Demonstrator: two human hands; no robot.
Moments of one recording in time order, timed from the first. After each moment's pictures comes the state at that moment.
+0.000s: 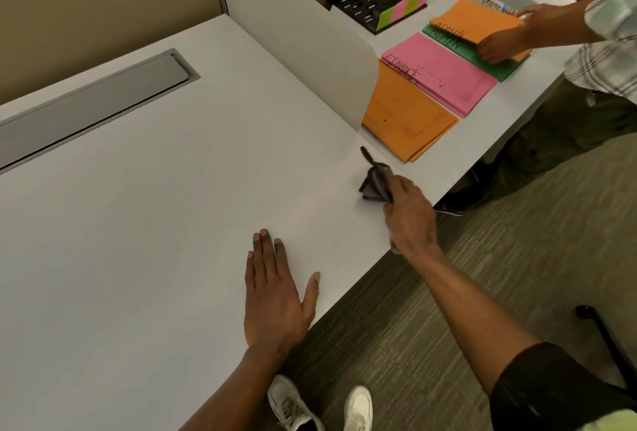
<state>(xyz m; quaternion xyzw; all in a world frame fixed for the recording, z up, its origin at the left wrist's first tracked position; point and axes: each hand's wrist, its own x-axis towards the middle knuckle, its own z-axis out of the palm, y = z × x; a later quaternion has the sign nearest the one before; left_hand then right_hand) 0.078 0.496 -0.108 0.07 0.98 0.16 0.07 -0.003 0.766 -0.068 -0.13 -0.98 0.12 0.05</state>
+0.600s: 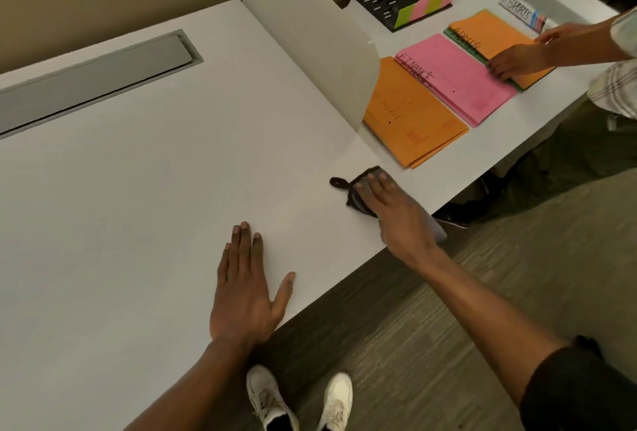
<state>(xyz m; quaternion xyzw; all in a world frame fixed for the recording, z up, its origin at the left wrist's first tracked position) 0.077 0.499 -0.105 0.05 0.98 0.16 0.09 -0.015 0.814 -0.085 0.14 -0.99 0.08 0.02</state>
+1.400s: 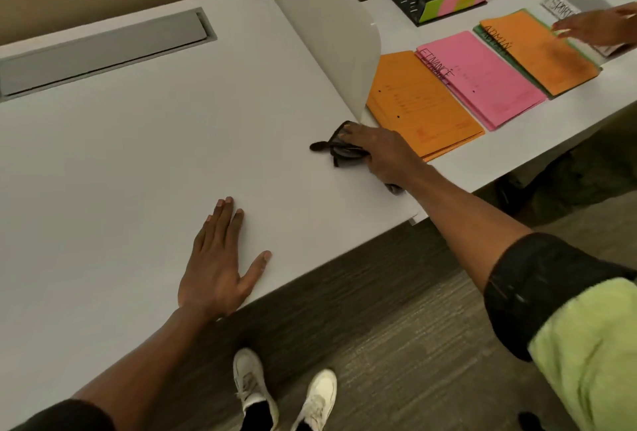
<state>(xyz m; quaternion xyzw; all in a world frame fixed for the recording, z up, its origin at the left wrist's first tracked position) 0.079 0.501 -0.103 0.04 0.98 0.17 0.07 -0.131 0.844 -0.069 0.26 -0.94 0.20 -0.04</state>
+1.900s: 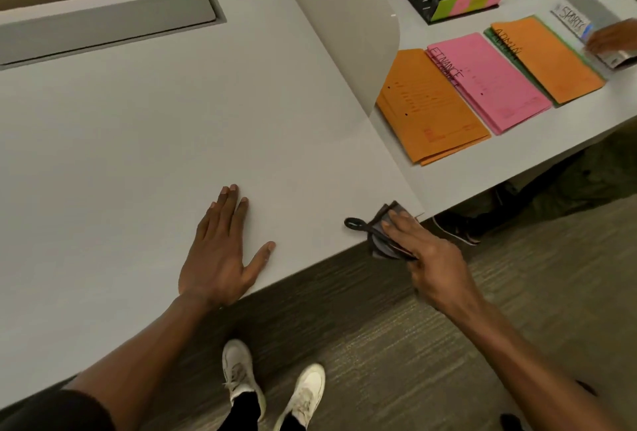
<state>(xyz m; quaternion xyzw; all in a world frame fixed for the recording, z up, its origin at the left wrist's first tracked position) 0.079 0.502 -0.103 0.04 0.98 0.17 0.06 0.072 0.876 -0.060 0.14 -0.96 0.25 -0.05</state>
